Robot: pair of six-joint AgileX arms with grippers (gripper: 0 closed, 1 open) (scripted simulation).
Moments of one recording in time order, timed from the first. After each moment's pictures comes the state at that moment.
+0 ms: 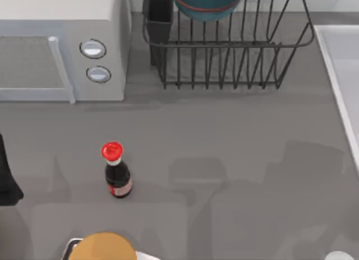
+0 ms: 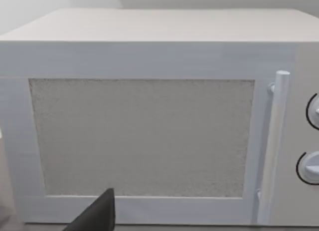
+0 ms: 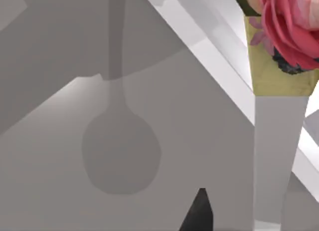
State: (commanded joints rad) left arm 0.00 0.00 0.00 0.00 0.00 0.00; right arm -0.34 1.78 1.44 -1.31 0.00 -1.19
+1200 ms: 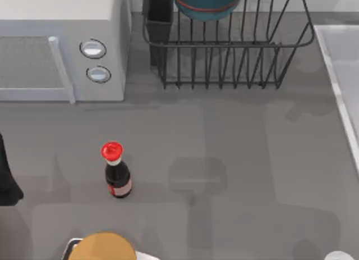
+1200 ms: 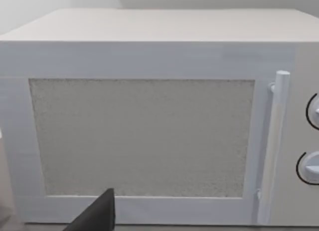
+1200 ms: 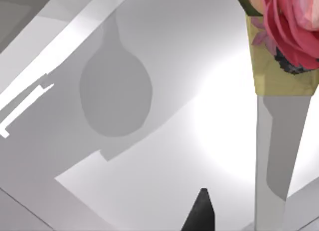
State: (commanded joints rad) left arm 0.00 0.00 0.00 0.00 0.00 0.00; right arm -0.15 2.75 2.90 -1.71 0.00 -0.95
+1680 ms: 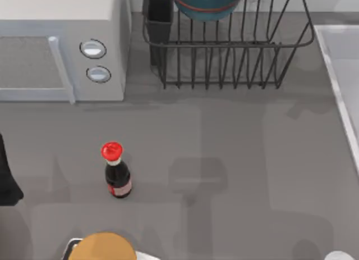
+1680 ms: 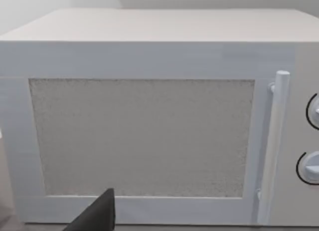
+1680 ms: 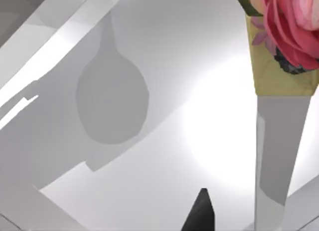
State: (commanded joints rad) left arm 0.00 0.00 0.00 0.00 0.00 0.00; right arm -0.15 2.70 2.78 -1.62 0.00 -0.95
